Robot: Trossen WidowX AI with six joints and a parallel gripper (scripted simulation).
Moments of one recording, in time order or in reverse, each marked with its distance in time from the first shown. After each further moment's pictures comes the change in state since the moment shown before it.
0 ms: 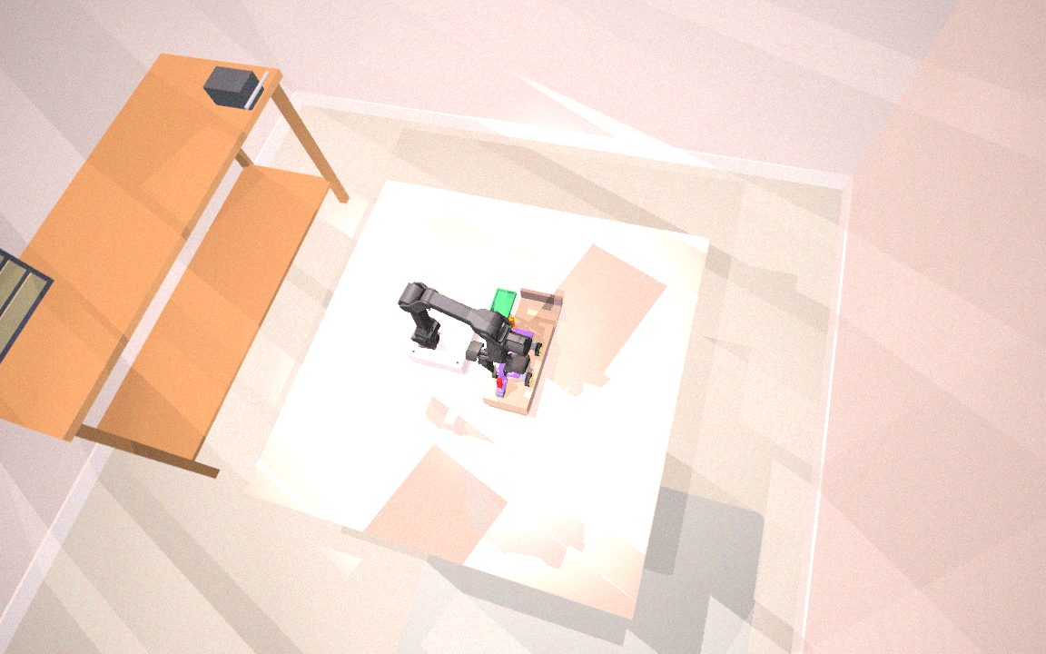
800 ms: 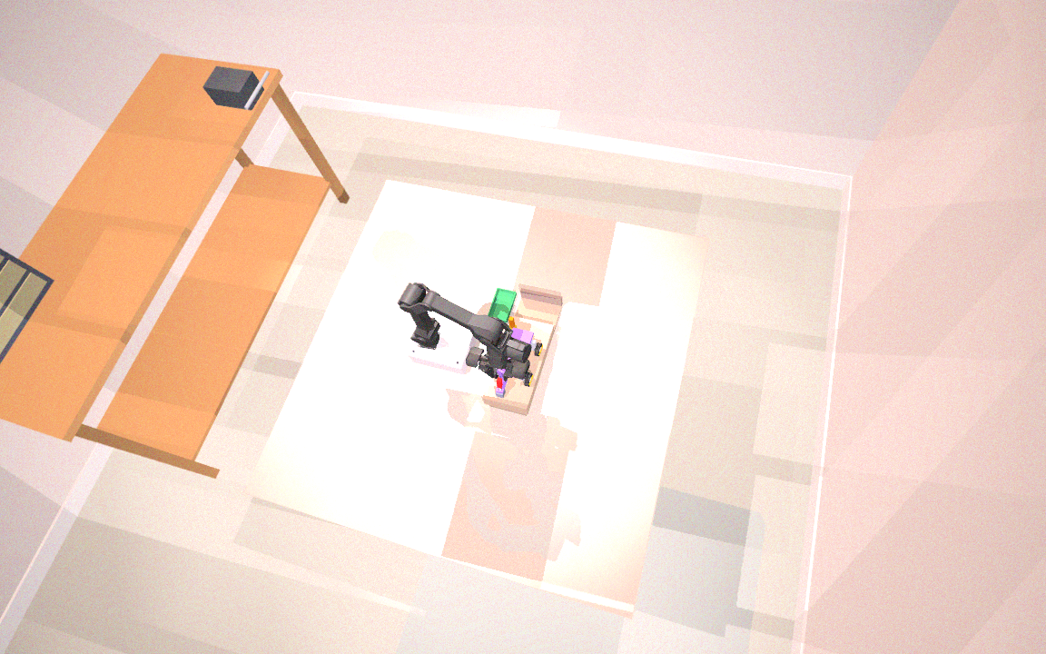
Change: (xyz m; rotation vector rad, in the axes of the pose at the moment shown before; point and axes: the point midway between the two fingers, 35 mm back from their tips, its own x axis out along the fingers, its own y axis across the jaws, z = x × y) arm 0.025 0.000 -0.003 -0.024 0.005 0.001
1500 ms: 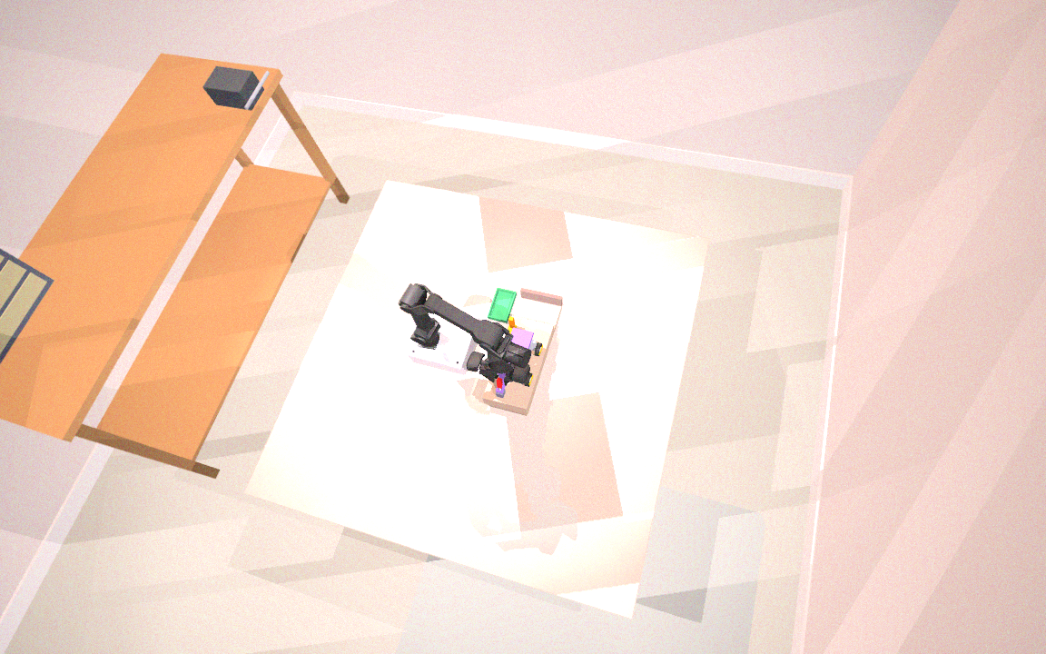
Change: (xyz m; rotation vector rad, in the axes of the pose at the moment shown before) arm 0.021 -0.001 -0.001 0.001 0.003 -0.003
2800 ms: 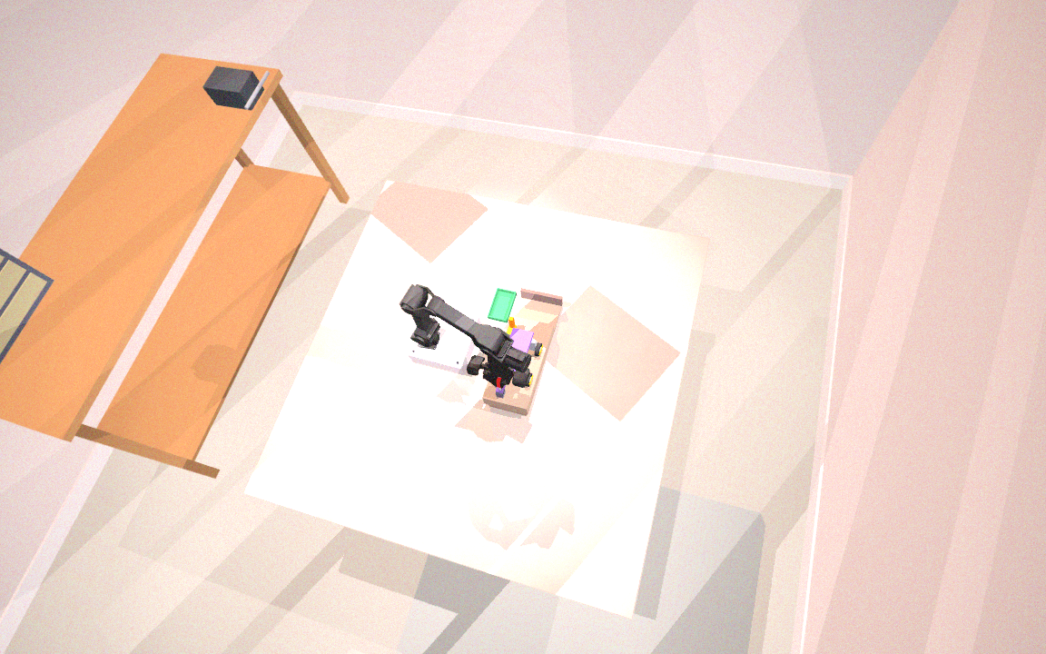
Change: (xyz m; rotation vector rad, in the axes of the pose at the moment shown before) arm 0.020 0.002 0.000 -0.003 0.000 0.009
